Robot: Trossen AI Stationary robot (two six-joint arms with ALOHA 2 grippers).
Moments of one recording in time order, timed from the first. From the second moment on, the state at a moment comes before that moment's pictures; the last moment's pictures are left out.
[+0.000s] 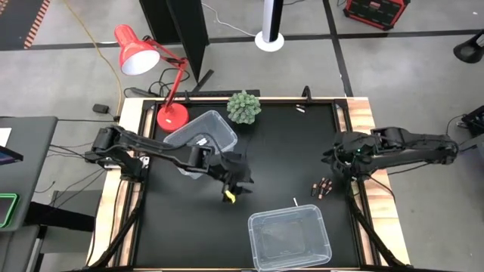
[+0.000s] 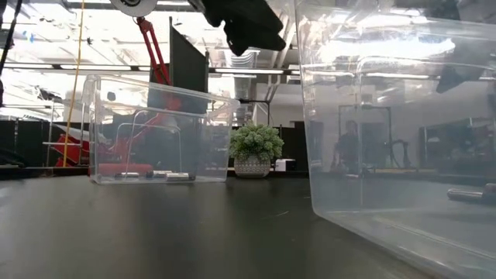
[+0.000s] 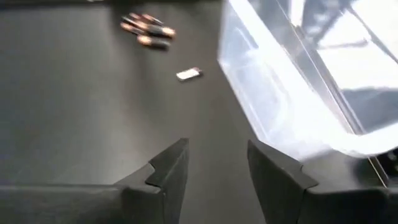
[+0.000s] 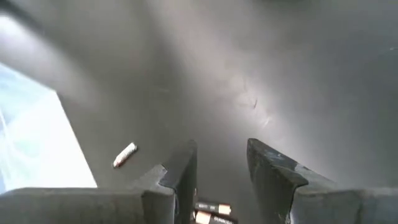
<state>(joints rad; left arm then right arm) -0.15 1.67 1.32 -0.29 0.07 0.00 0.03 0.53 0.73 -1.09 0.13 0.53</state>
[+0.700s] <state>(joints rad) -0.24 1.74 1.38 -0.17 0.18 -0.21 0.14 0.53 0.73 -1.08 0.16 0.52</state>
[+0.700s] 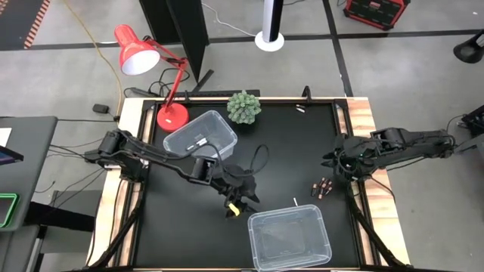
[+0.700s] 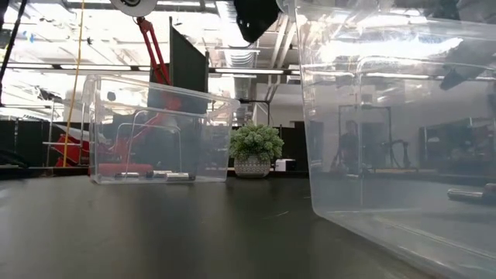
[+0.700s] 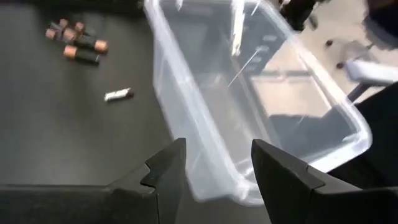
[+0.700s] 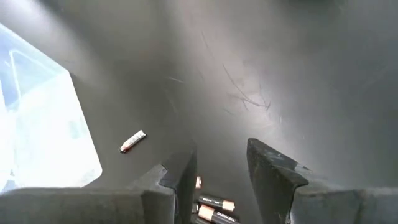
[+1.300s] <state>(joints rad) -0.30 1.79 1.38 -0.17 0.08 -0.28 0.14 0.53 0.73 -1.06 0.16 0.51</state>
